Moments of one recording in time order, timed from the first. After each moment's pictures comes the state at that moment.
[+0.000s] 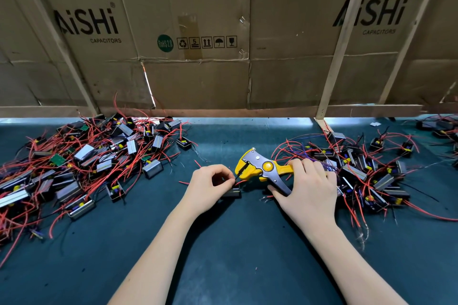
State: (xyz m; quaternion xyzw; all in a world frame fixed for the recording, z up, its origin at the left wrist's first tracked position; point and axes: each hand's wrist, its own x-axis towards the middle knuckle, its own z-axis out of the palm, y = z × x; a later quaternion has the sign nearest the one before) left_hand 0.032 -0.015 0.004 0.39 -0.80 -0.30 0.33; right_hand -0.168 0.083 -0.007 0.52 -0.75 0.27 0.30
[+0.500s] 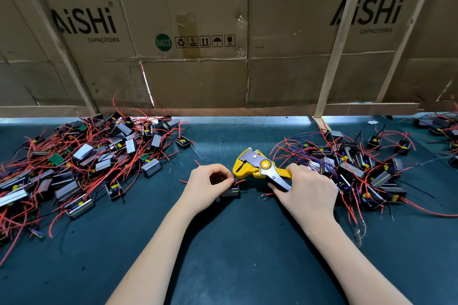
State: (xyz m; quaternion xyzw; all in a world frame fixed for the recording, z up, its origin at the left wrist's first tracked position) left_hand 0.034 -0.014 0.005 0.39 -0.80 -0.32 0.33; right_hand -0.164 0.086 -0.001 0.52 -0.76 0.27 0.28
